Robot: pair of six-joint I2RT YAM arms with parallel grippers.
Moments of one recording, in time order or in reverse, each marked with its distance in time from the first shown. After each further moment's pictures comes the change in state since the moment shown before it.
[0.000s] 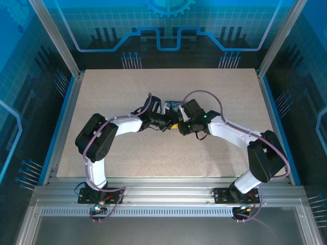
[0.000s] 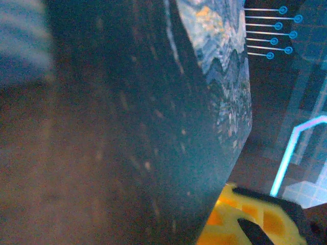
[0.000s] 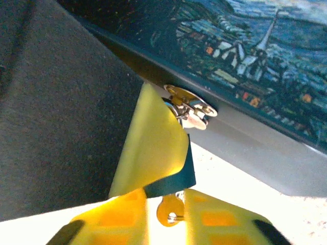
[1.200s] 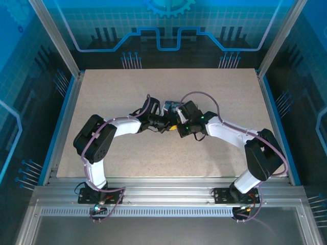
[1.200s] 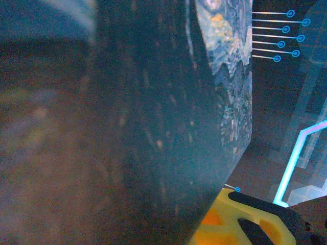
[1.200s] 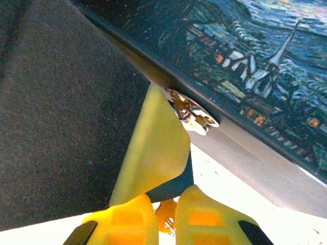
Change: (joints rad) left arm 0.001 -0.026 -0.038 -0.004 -0.021 0.003; right arm 0.021 0.026 0.000 0.011 0.011 -0.033
